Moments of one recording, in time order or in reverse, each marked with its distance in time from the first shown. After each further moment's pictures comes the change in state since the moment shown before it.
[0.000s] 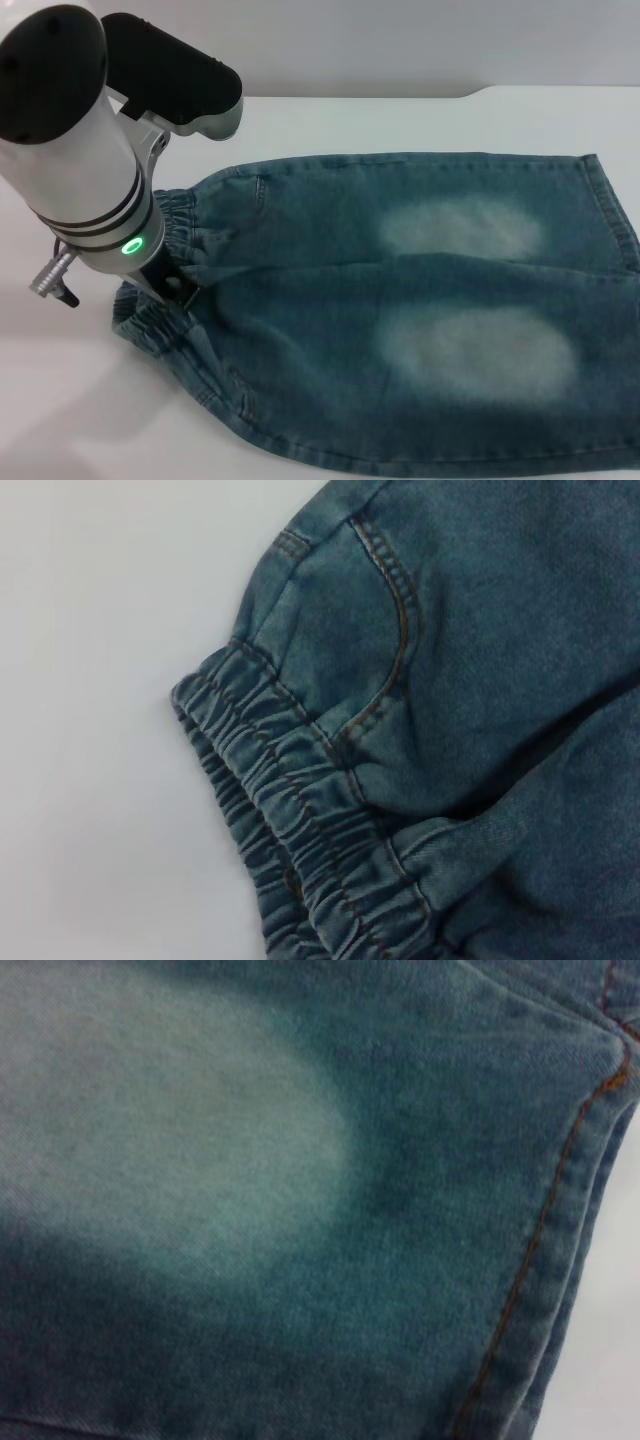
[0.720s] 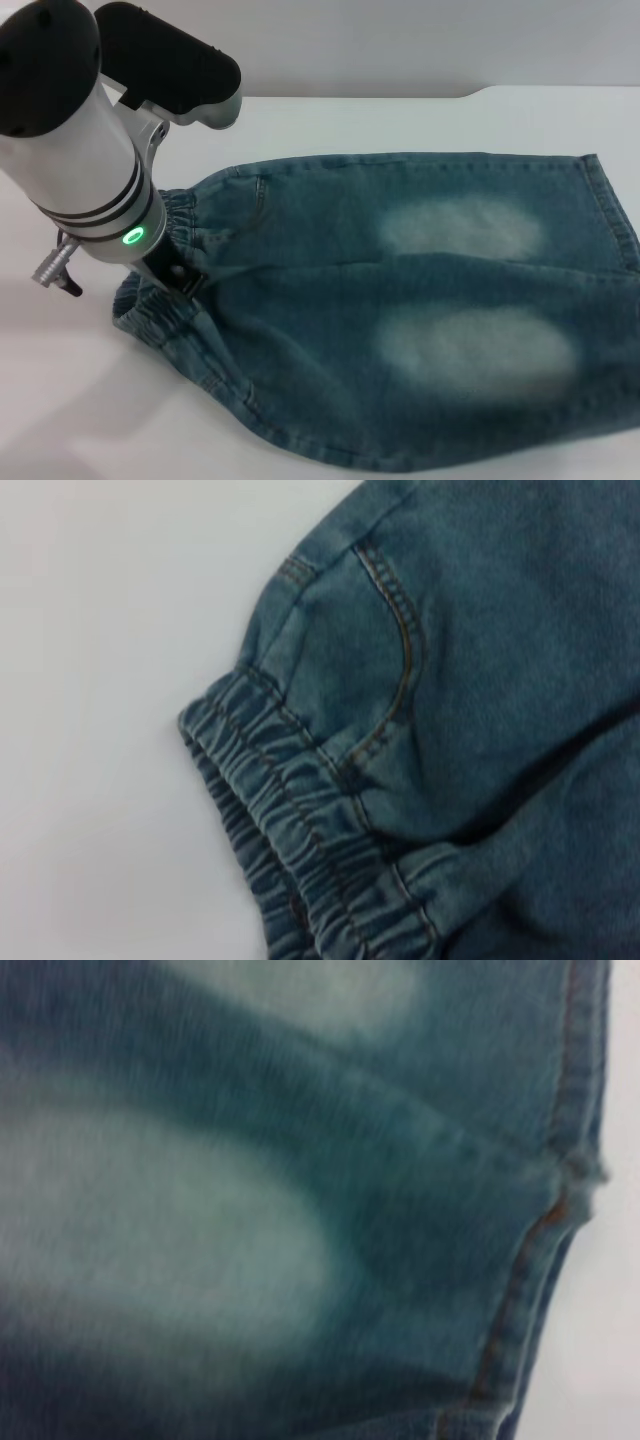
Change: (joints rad) left arm -0.001 0.003 -0.010 -0.001 0.000 0.022 0.009; right arm 0.015 -0.023 0.048 0.120 -0.007 -0.007 0.000
